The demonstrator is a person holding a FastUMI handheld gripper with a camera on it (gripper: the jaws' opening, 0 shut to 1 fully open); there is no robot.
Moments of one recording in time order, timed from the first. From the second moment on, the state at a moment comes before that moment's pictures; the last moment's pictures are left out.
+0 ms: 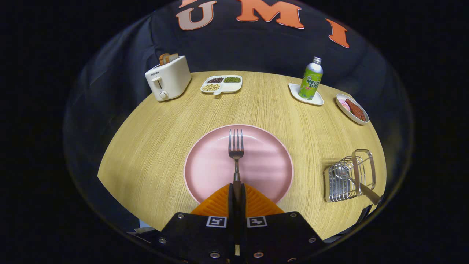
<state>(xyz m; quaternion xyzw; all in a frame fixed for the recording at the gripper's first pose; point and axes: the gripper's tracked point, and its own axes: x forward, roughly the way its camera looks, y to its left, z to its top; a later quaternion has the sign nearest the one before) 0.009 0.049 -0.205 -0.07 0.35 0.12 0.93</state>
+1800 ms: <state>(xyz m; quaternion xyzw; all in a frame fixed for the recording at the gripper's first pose) -0.032 -0.174 -0.119 -0.17 0.49 0.03 0.85</state>
